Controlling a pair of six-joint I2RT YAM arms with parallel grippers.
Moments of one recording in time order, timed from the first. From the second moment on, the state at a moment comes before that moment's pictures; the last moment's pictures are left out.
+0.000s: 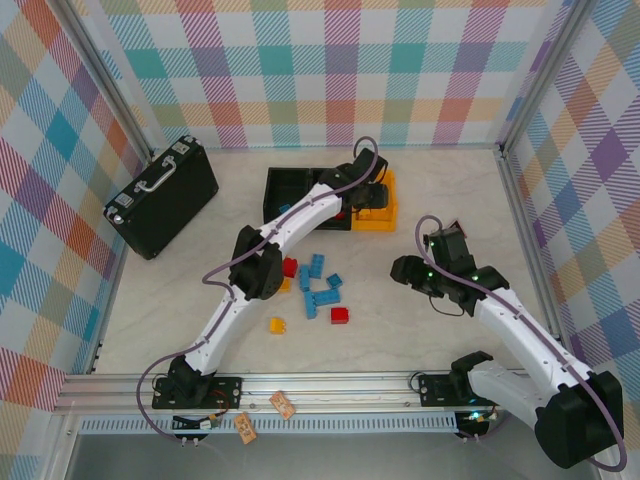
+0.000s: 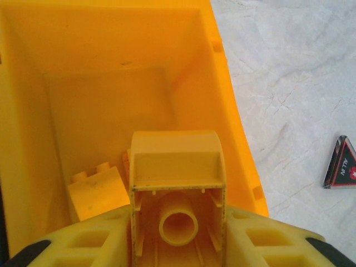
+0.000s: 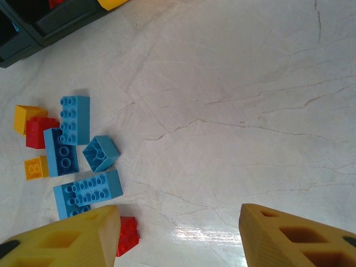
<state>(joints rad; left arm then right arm) -0.73 2.56 2.50 -0.78 -0.03 -0.55 0.38 0.97 0.68 -0.63 -0.19 0.68</state>
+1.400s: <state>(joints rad) -0.73 1.71 1.38 -0.68 0.04 -0.62 0.50 1.10 0.73 -0.58 -0.27 0.62</state>
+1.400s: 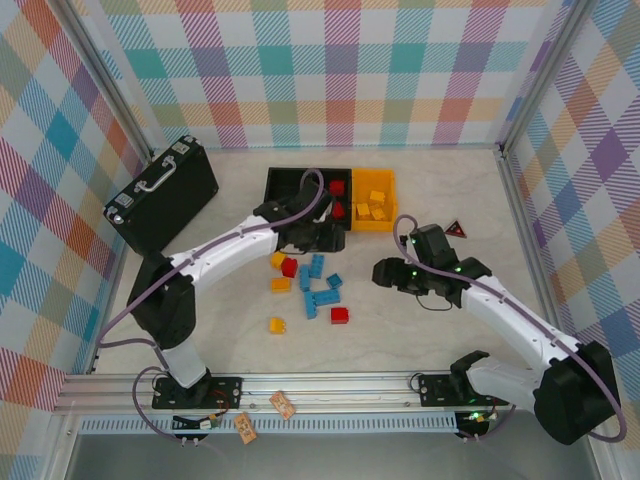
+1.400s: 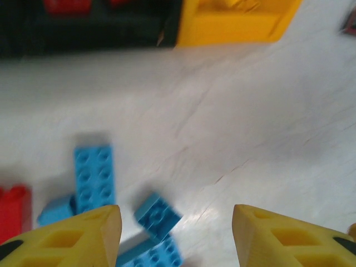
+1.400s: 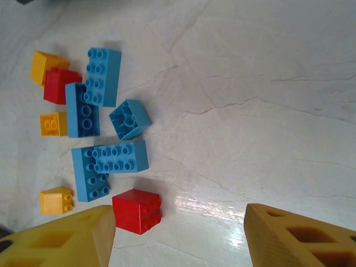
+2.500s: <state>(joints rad) -0.74 1.76 1.10 -0.63 -0.08 -0.76 0.66 1.24 0.77 -0.50 -0.26 0.64</state>
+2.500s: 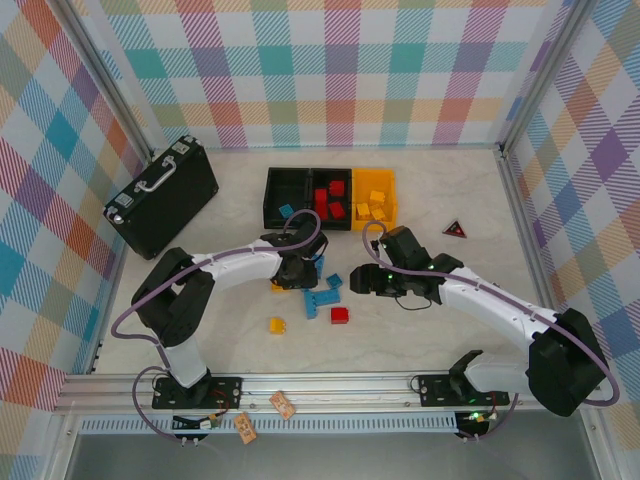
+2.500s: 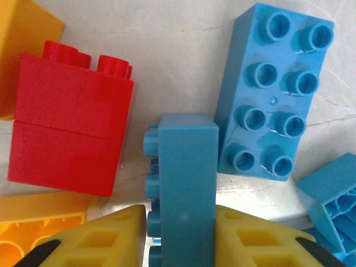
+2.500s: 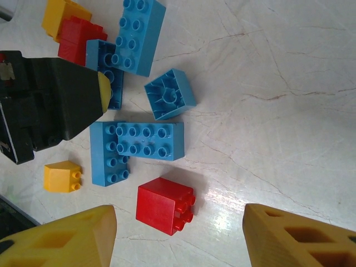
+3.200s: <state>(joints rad) -0.74 1.60 1.18 -0.74 -0.18 -0.71 0.66 1.26 0.79 -0.48 -0.28 0.65</state>
